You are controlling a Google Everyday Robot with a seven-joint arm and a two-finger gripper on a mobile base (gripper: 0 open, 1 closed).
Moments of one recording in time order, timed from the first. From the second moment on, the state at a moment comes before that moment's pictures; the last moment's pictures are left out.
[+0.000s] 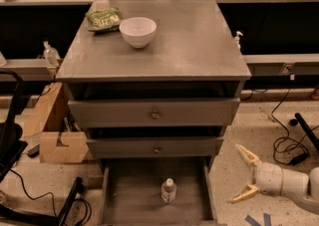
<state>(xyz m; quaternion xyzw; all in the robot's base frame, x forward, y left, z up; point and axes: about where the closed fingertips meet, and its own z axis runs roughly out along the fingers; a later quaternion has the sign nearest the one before) 0.459 -0.243 0.560 -0.45 0.64 0.32 0.53</state>
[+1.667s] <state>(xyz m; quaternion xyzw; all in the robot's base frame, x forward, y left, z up) 0.500 -0.205 0.401 -0.51 0.65 0.32 0.47</state>
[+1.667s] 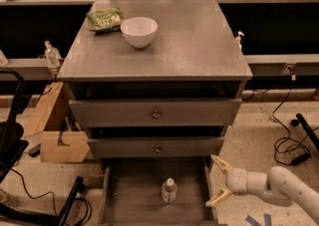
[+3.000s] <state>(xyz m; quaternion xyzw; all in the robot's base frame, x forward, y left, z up) 0.512 -0.111 0.265 -0.56 0.59 0.35 0.46</state>
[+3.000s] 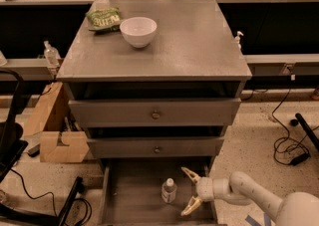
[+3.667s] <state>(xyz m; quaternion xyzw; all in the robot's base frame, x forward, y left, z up) 0.517 -0.053 0.232 -0.57 0.56 0.41 0.43</state>
